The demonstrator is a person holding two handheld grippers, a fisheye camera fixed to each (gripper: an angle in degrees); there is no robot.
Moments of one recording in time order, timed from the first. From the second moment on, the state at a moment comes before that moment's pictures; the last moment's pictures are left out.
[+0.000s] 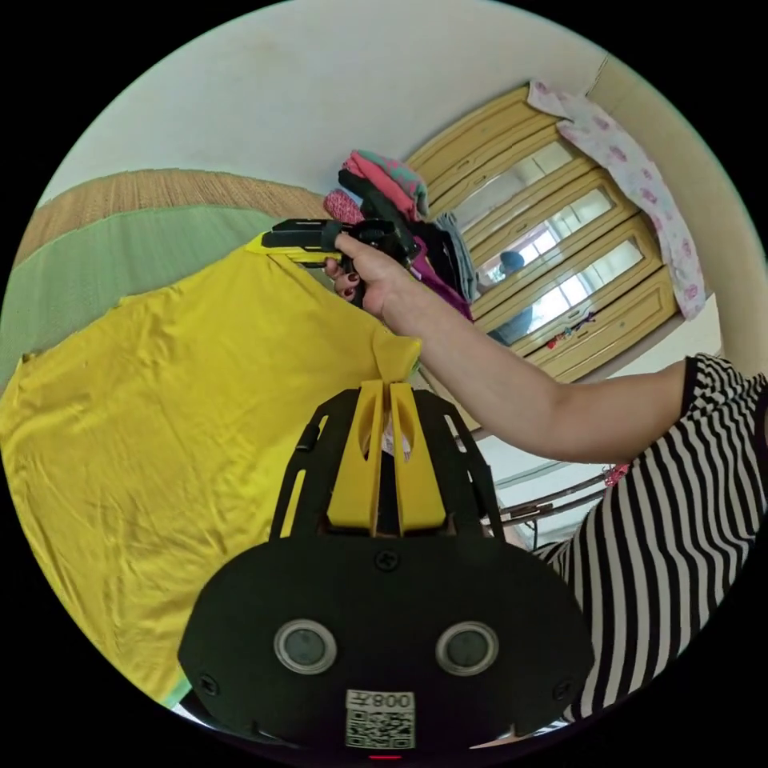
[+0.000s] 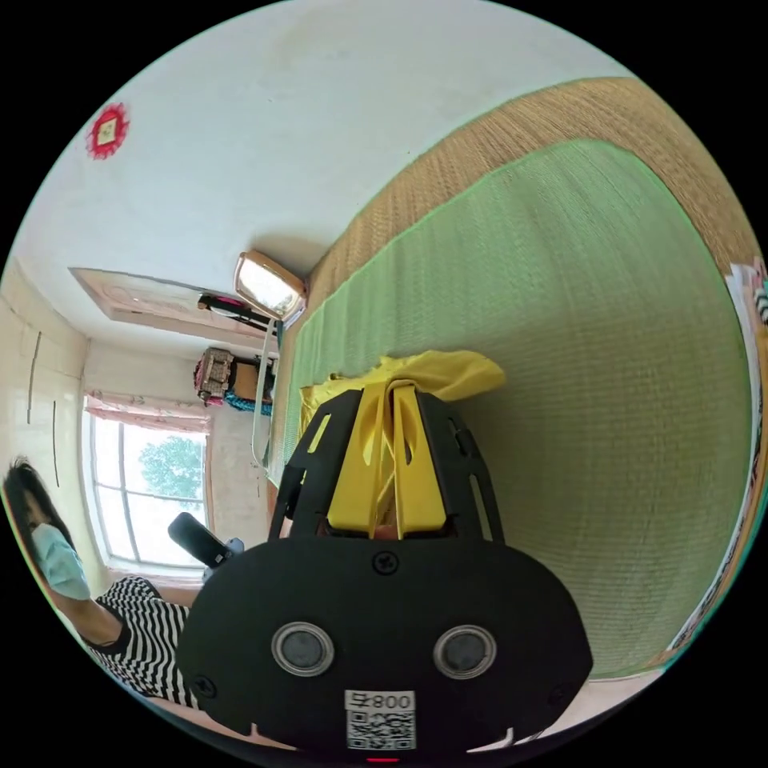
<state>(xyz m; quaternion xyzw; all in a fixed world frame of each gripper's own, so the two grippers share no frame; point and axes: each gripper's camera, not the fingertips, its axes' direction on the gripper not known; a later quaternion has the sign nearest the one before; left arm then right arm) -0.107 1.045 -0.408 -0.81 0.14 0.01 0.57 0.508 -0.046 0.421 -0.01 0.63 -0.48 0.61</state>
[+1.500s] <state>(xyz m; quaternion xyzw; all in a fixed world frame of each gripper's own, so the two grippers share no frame) -0.541 0.517 -0.656 -0.55 -0.20 -0.27 0.76 1.180 -0.106 0.938 -0.24 0.85 -0.40 0.24</state>
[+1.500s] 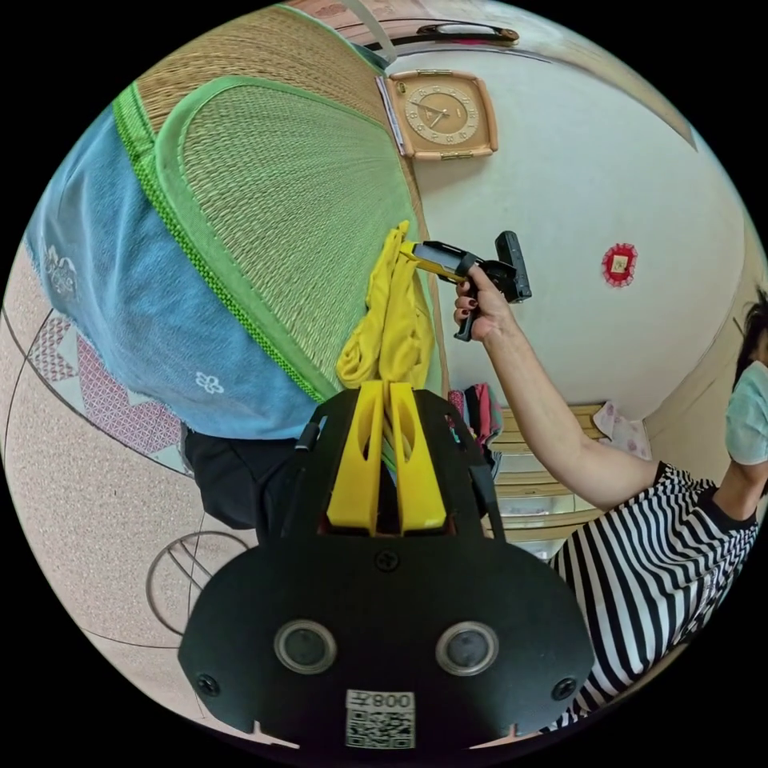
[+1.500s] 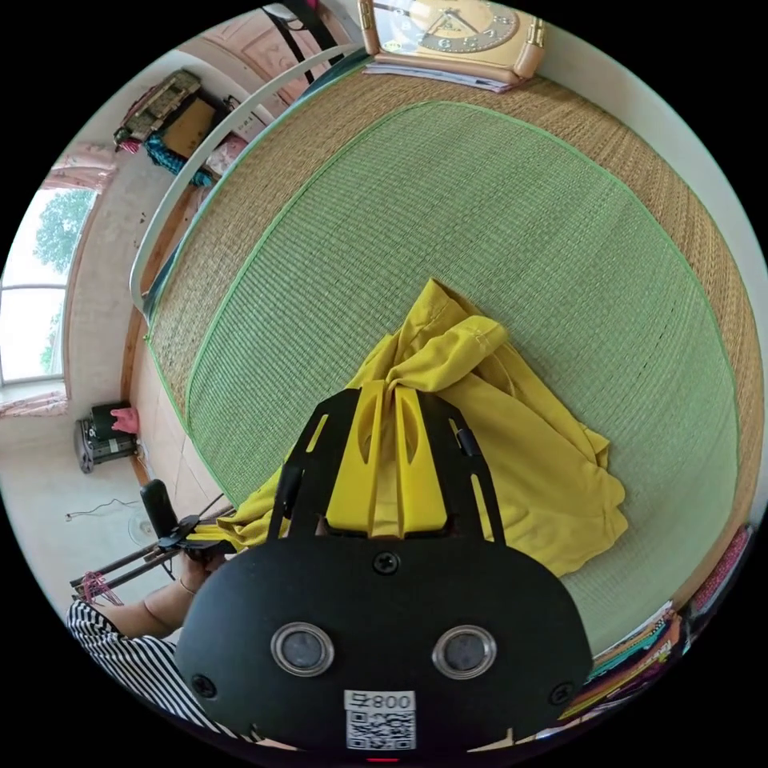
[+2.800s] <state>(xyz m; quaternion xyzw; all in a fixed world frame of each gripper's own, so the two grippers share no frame) -0.517 0.432 -0.596 -0.67 -0.21 -0.04 0.72 1.324 0.116 0.760 -0.35 0.84 -0.41 0.04</state>
